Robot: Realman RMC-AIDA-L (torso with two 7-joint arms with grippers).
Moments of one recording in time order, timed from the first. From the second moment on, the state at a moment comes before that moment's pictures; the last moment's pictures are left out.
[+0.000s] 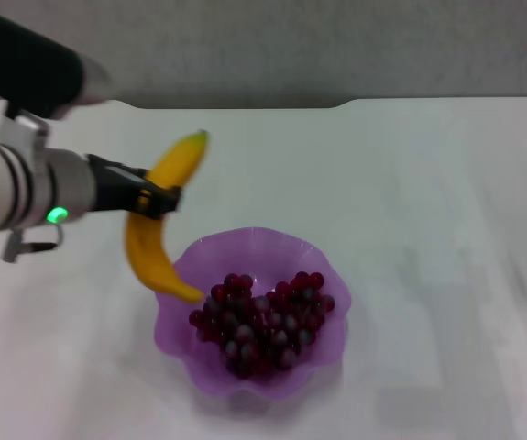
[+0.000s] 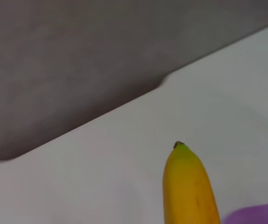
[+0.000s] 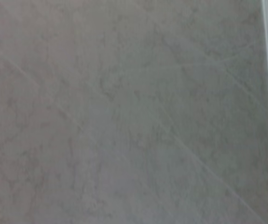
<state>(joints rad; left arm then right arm) -0.40 -2.03 -1.55 -1.50 2.62 -0.94 0.33 0.44 2.01 -2.18 -0.33 0.99 -1.00 -0.01</state>
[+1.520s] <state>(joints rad) -0.51 -2.04 -1.33 -1.22 2.62 -0.82 0.35 0.44 2.01 -2.18 -0.34 0.99 -1.00 -0.01</state>
